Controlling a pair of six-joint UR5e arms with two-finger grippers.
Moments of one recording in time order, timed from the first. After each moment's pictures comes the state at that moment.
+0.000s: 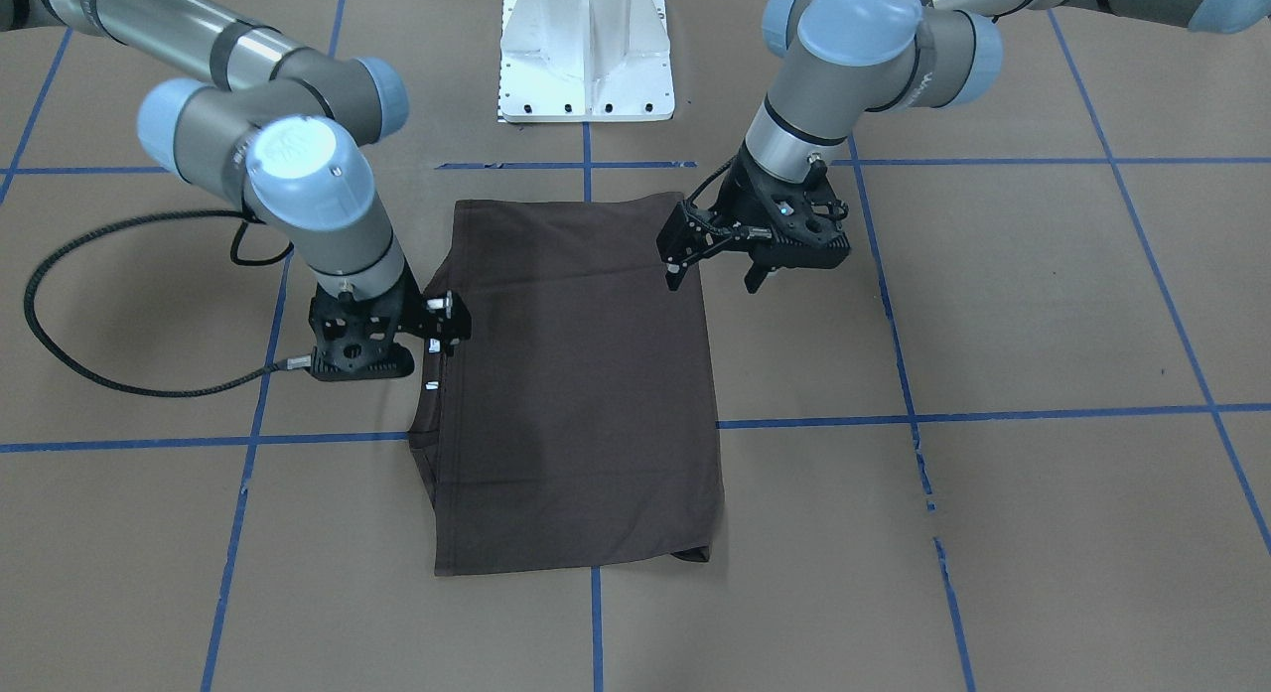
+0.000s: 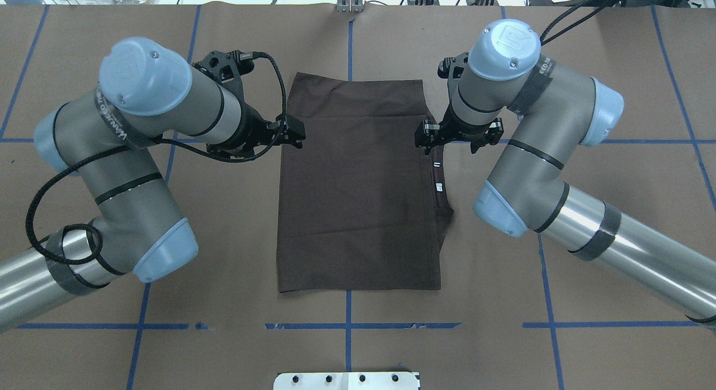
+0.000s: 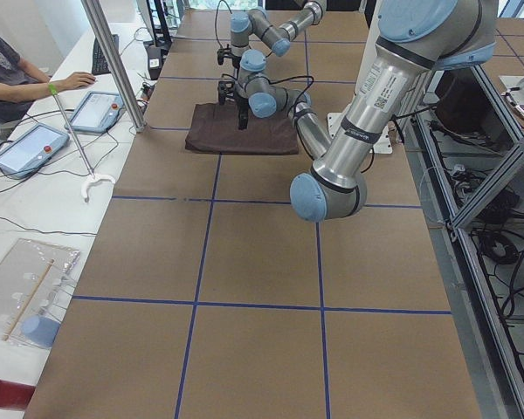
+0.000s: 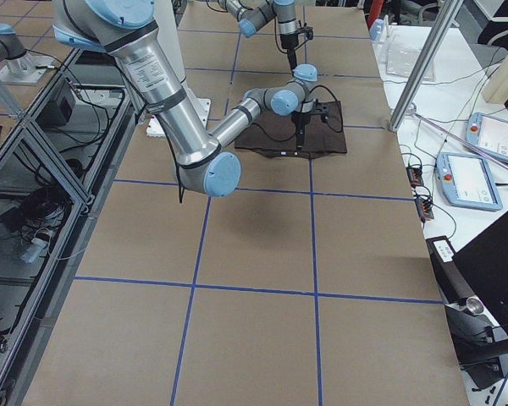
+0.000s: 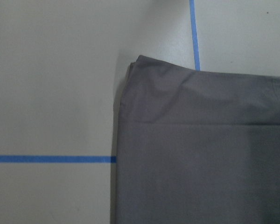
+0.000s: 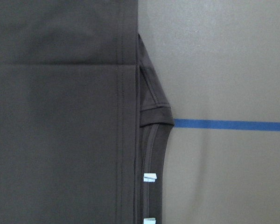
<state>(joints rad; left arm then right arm) -0.65 -2.12 -1.82 -1.82 -1.95 -1.41 0.74 -1.00 1.68 -1.56 2.03 1.00</state>
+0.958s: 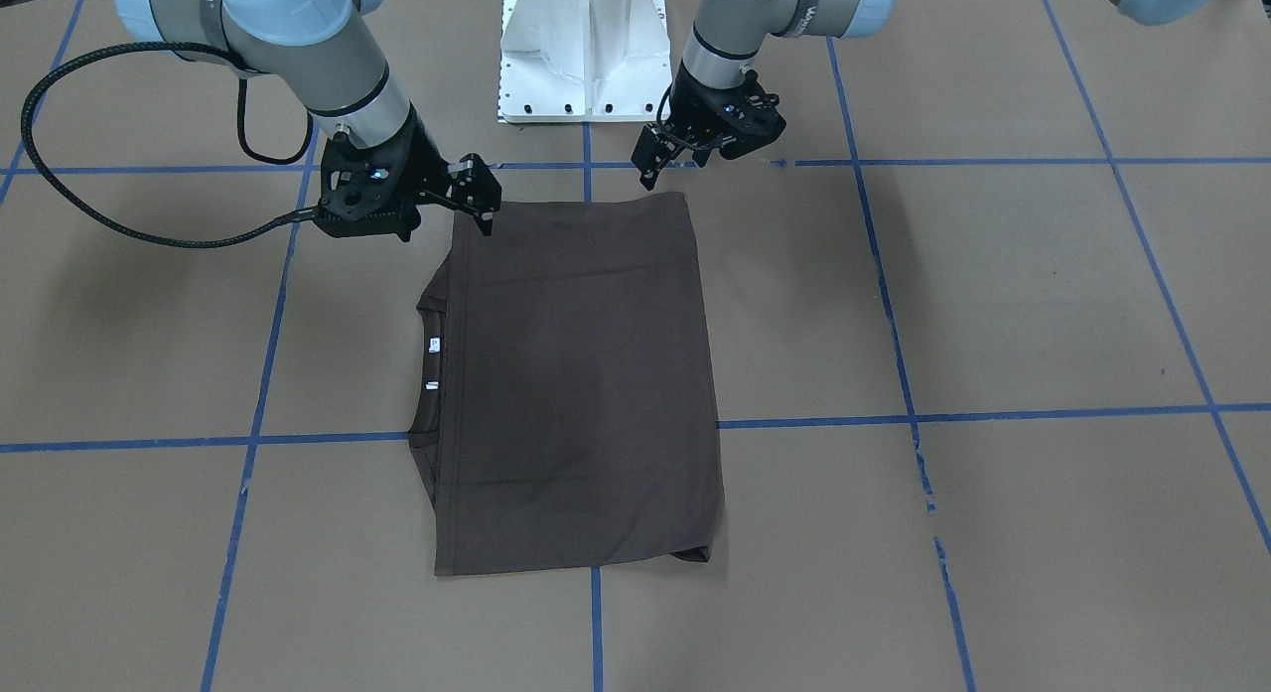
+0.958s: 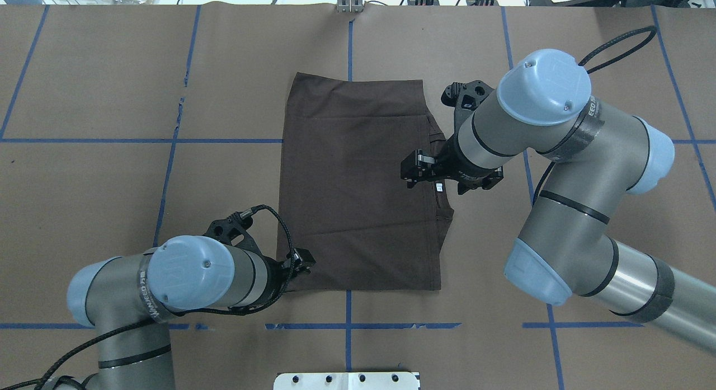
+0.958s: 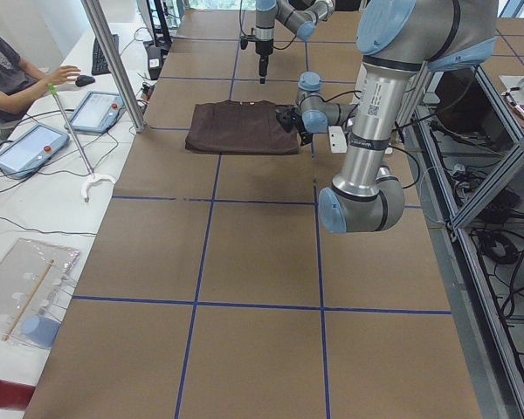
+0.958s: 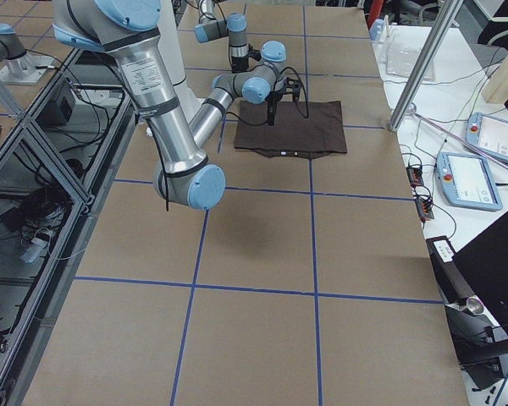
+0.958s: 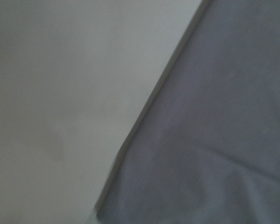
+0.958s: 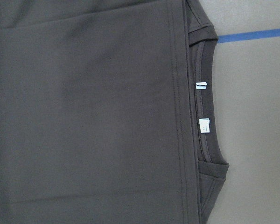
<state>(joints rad) -0.27 -1.98 -1.95 -1.76 -1.70 -2.01 0.65 -1.08 1.93 -1.56 2.06 1.24</state>
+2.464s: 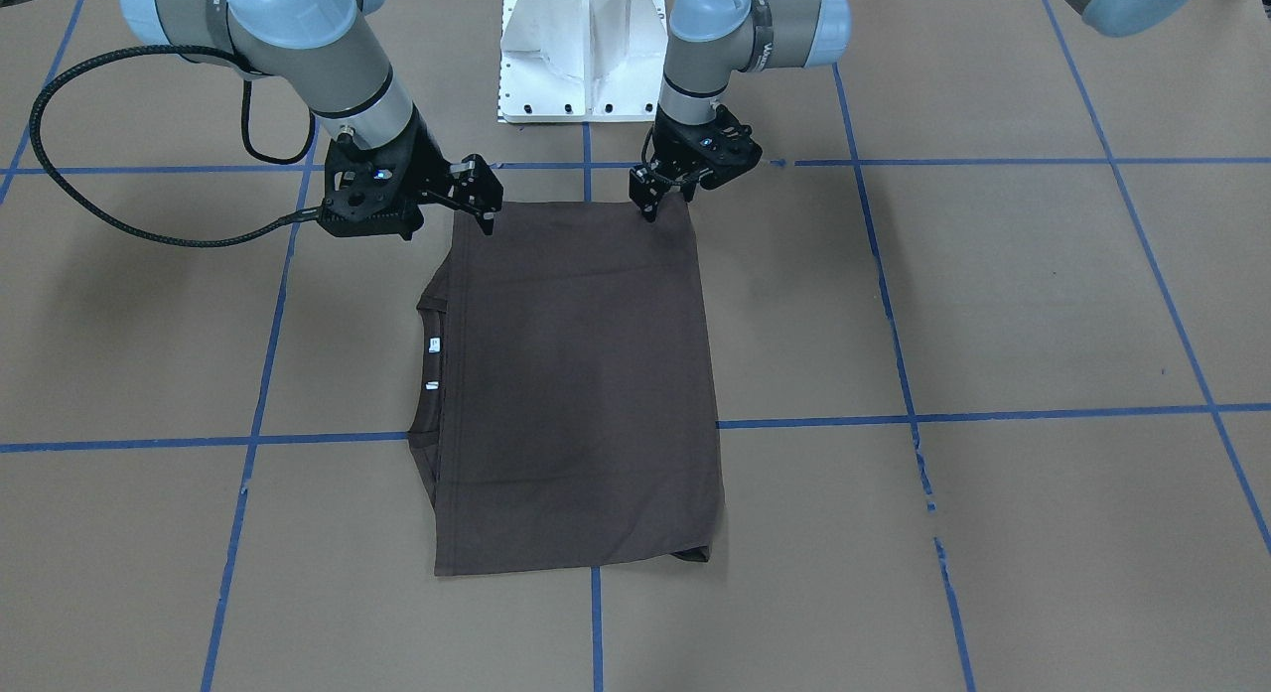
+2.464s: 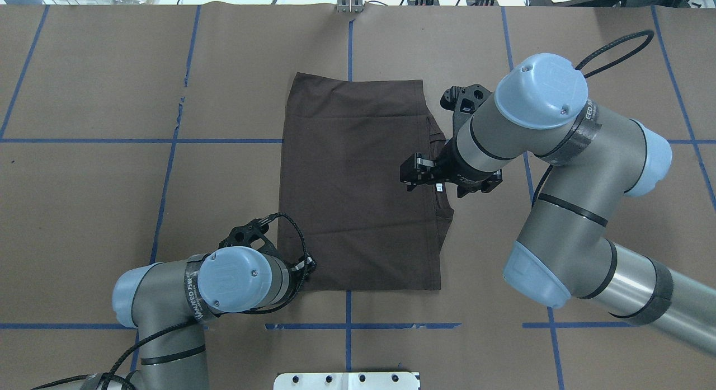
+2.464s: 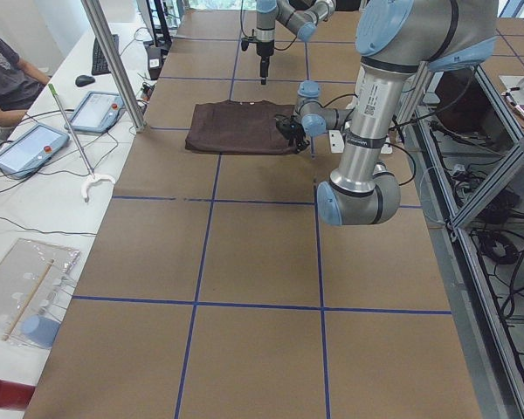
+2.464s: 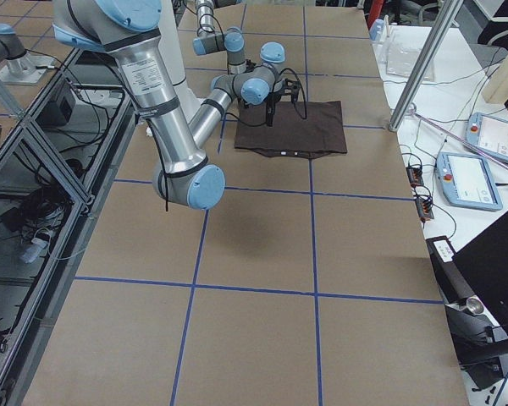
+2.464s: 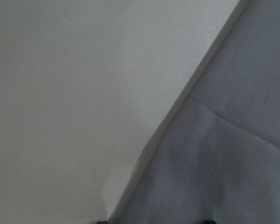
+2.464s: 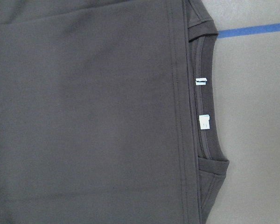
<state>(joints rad) -0.26 -2.04 -1.81 -1.74 -1.64 -2.01 0.64 -1.08 1.93 -1.56 2.06 1.24</state>
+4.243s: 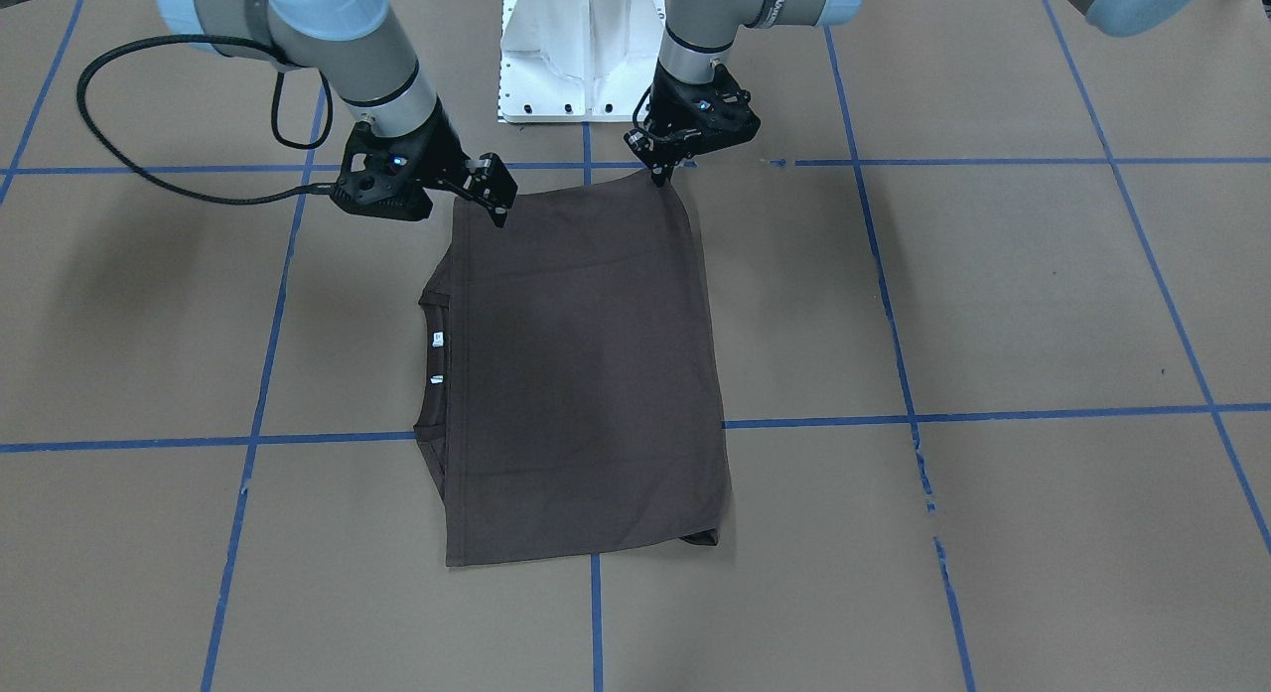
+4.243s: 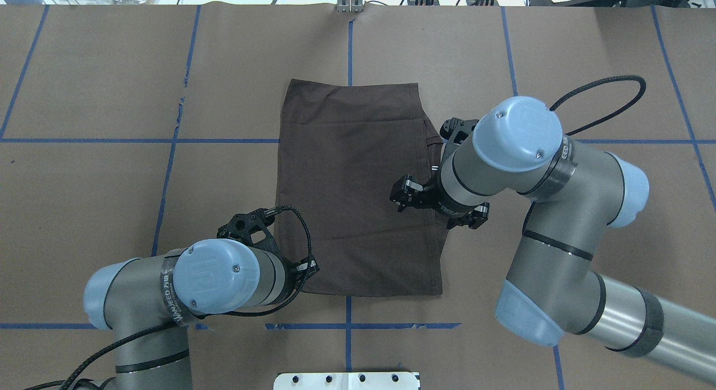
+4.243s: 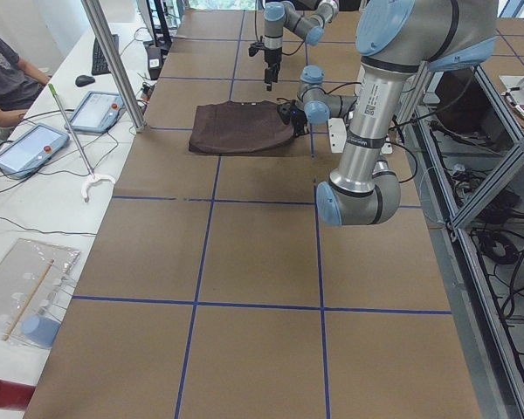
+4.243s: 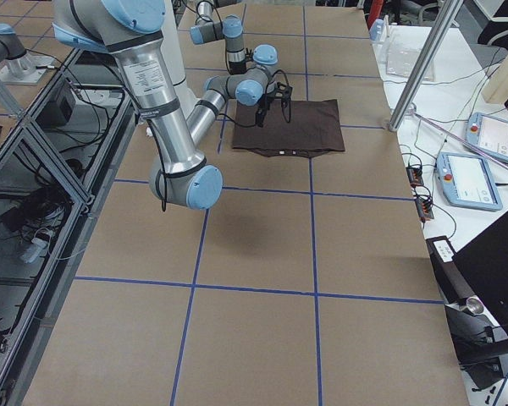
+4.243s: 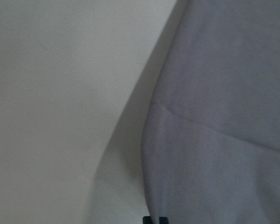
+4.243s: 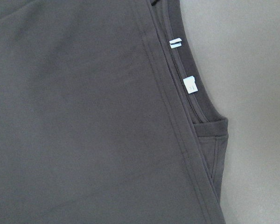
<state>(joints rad) -0.27 -2.04 -1.95 -1.66 -1.66 -1.83 0.52 -1.10 1.94 -1.56 1.95 1.58</state>
